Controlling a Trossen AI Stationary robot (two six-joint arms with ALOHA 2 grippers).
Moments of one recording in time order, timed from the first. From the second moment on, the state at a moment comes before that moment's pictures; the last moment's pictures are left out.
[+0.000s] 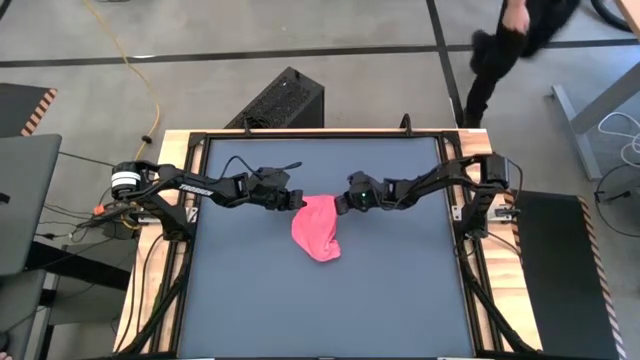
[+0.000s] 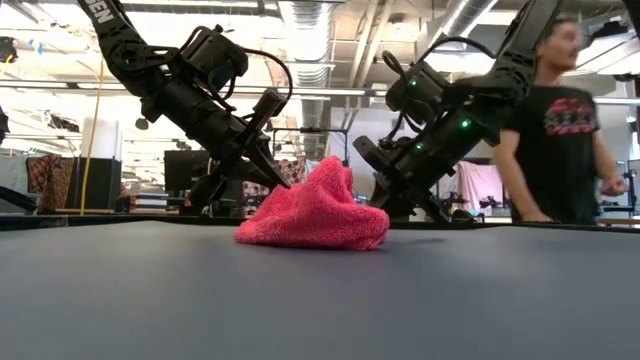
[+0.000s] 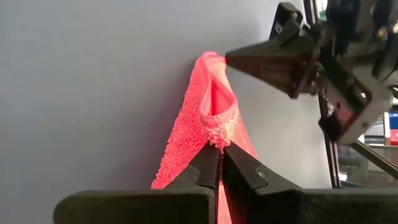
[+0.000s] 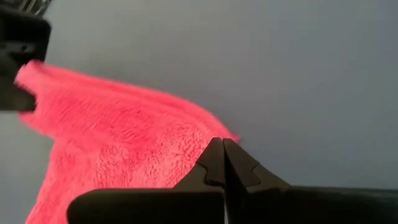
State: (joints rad) left arm 0.27 1.55 0.60 0.42 0.12 -1.14; right arm -0.20 1.76 0.72 0.37 0.14 0.86
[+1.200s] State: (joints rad) left arm 0.28 1.55 0.60 0.42 0.12 -1.15; right arm -0.20 1.76 0.72 0.40 0.10 0.90
